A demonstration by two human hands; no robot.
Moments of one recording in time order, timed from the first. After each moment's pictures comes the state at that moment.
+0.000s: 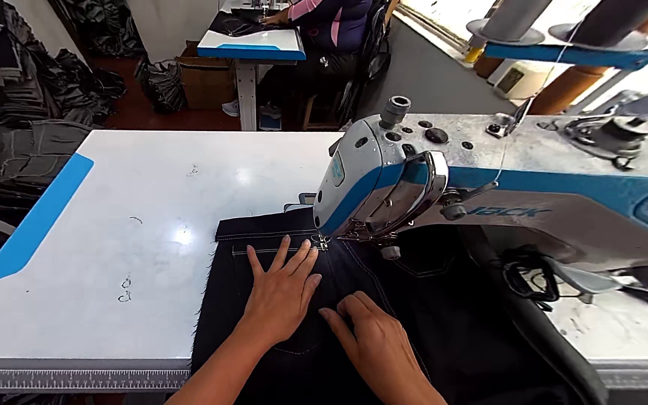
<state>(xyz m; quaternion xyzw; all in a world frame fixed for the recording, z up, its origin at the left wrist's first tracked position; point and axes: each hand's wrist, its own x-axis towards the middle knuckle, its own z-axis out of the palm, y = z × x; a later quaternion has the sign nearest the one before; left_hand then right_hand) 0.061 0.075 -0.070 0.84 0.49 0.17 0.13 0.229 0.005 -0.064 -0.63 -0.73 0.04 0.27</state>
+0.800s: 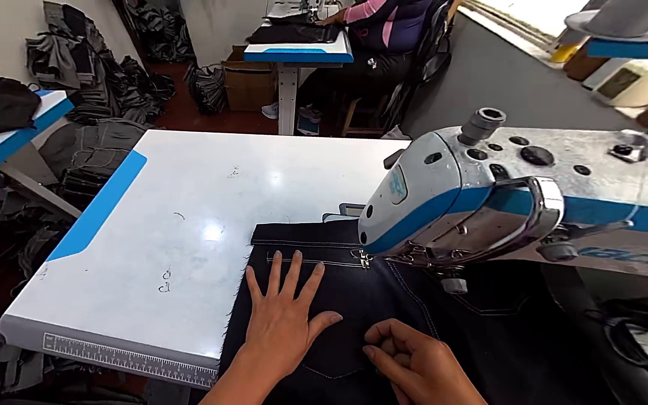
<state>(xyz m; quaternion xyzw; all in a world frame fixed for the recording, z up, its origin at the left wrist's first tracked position) 0.029 0.052 -0.074 0.79 0.60 0.12 0.04 0.252 0.017 -0.040 -0.58 -0.63 0.46 0.25</state>
